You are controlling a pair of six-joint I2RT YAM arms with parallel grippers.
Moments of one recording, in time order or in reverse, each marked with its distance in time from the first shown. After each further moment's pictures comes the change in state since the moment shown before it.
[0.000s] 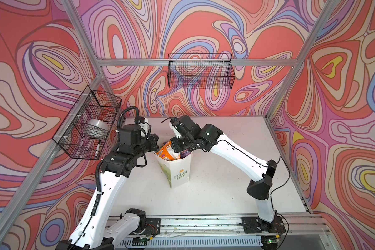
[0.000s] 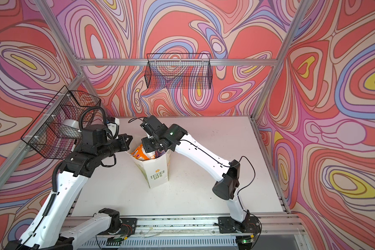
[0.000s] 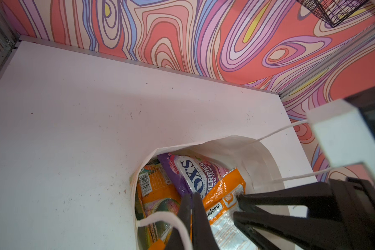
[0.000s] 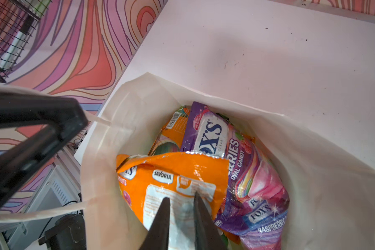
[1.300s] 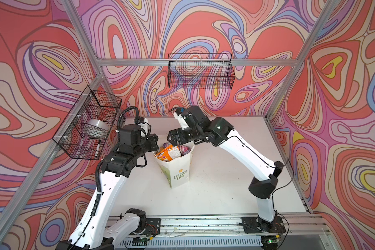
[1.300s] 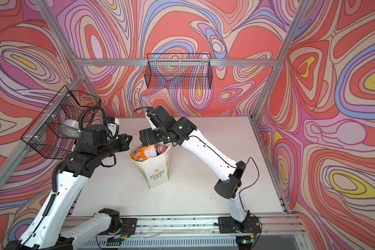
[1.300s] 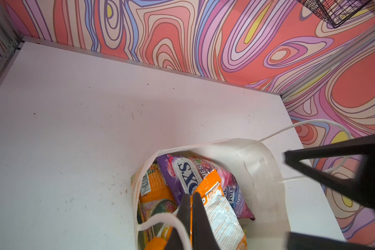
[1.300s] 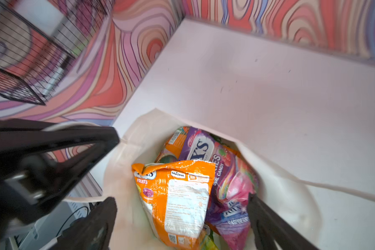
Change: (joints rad) left arm 0.000 0.000 0.000 -0.001 -0.007 0.000; right arm -0.053 -0.077 0.135 -0.042 0.016 -0.053
